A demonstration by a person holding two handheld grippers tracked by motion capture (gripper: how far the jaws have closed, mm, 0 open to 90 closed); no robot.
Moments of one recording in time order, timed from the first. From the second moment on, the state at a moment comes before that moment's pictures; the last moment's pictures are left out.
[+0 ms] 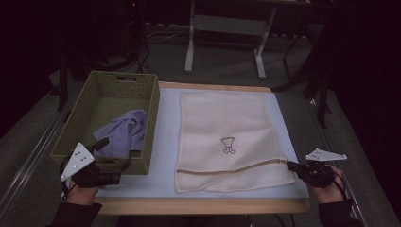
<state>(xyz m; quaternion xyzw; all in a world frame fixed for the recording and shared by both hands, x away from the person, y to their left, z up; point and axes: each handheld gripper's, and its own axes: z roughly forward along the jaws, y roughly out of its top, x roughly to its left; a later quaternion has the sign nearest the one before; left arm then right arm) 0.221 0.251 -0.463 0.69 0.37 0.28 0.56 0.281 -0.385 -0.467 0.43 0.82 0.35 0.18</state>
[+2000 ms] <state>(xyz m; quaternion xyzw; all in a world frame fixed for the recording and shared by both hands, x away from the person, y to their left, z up) 0.290 0.014 -0.449 0.83 0.18 0.09 0.52 0.295 -0.321 -0.401 0.35 0.81 0.42 0.19</state>
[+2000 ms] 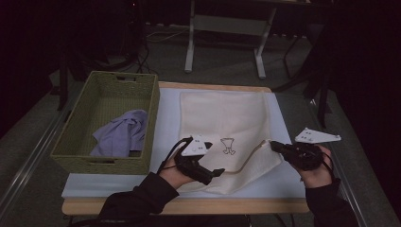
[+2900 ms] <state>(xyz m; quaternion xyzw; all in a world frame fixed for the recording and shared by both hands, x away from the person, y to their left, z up) 0.333 -0.054 -0.452 0.85 0.15 0.08 0.51 0.293 -0.304 -0.396 0.33 0.82 0.43 0.17</state>
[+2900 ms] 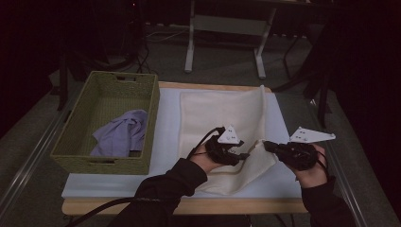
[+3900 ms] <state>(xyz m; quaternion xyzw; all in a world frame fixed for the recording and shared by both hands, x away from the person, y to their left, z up) 0.349 -0.068 -0.444 0.86 0.11 0.02 0.50 0.288 -0.296 -0.405 0.31 0.83 0.43 0.16</state>
